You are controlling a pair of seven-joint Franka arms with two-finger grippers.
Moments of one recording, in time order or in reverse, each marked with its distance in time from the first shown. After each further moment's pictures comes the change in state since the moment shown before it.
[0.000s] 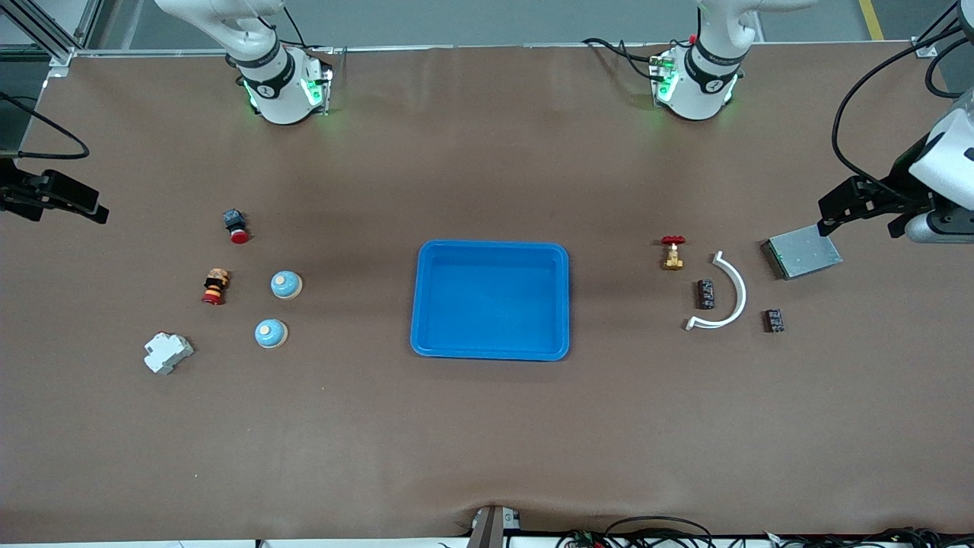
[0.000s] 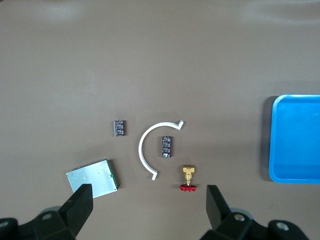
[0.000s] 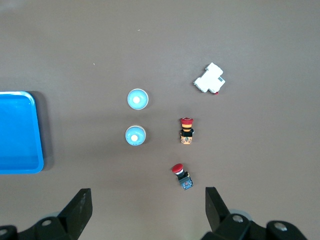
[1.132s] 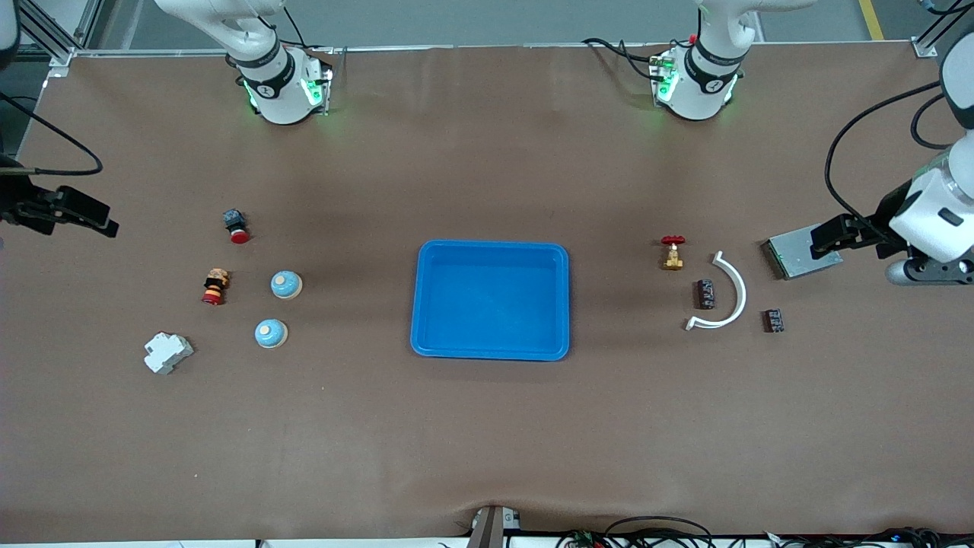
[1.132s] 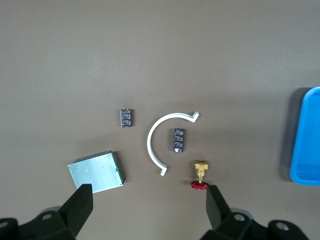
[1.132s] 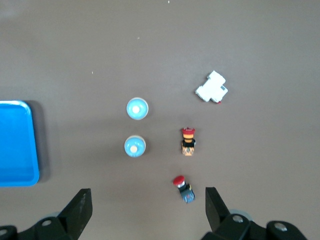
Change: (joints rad) left arm 0.036 0.113 0.009 0.000 0.015 -0.001 0.000; right arm 0.000 -0.028 0.001 -0.147 0.002 0.163 0.000
